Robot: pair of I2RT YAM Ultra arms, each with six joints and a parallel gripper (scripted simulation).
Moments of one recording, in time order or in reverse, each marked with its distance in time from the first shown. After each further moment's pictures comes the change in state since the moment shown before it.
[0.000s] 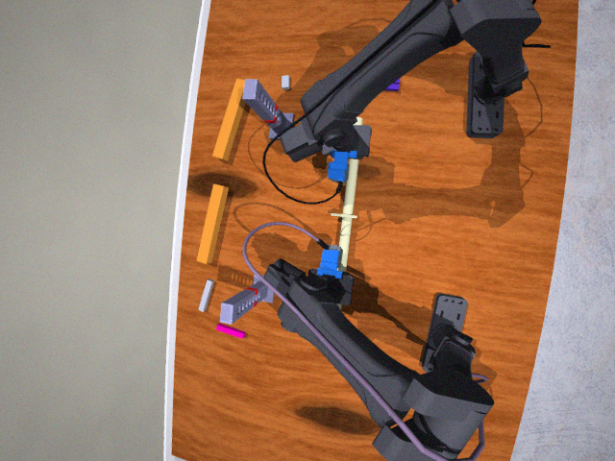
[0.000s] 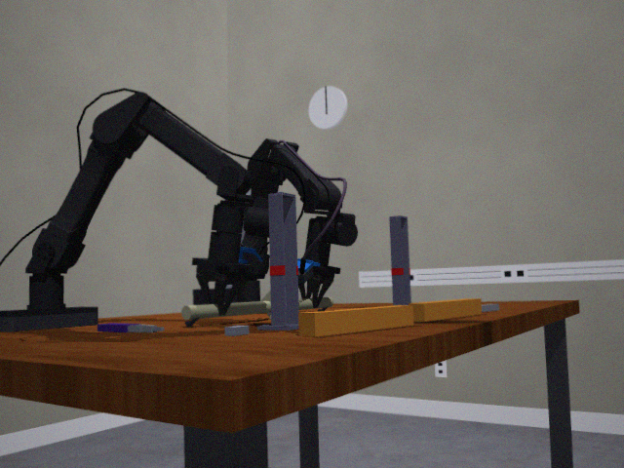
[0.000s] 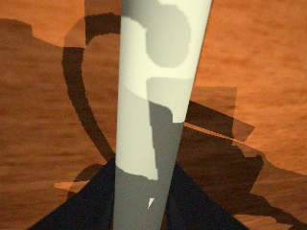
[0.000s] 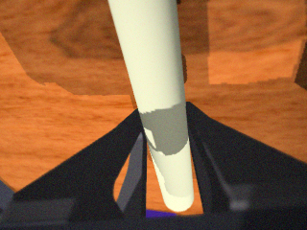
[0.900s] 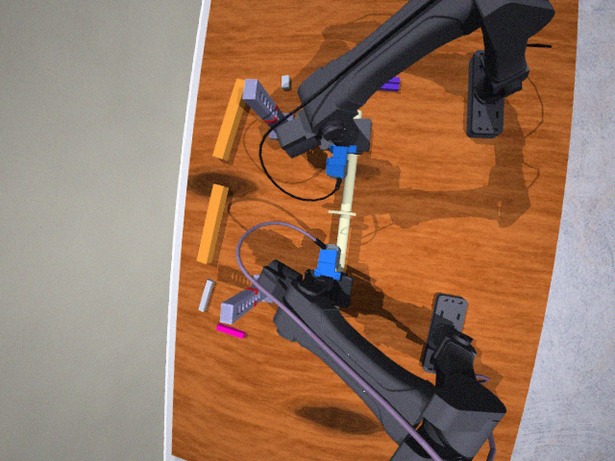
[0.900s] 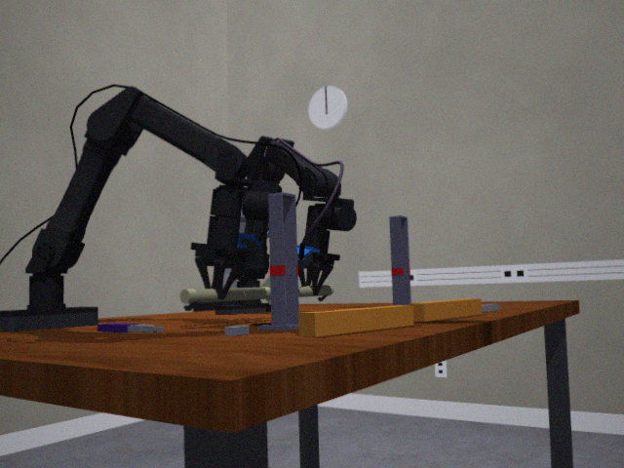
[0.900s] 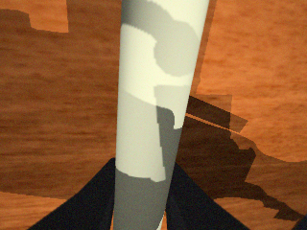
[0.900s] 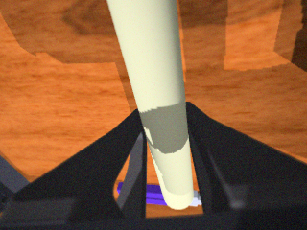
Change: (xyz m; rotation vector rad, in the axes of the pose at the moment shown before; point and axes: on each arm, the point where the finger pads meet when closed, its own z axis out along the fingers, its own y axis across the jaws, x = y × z) left arm -0.005 -0.002 -0.030 -0.027 -0.021 0.006; right arm 0.005 0.002 -0.029 0.023 0.021 0.005
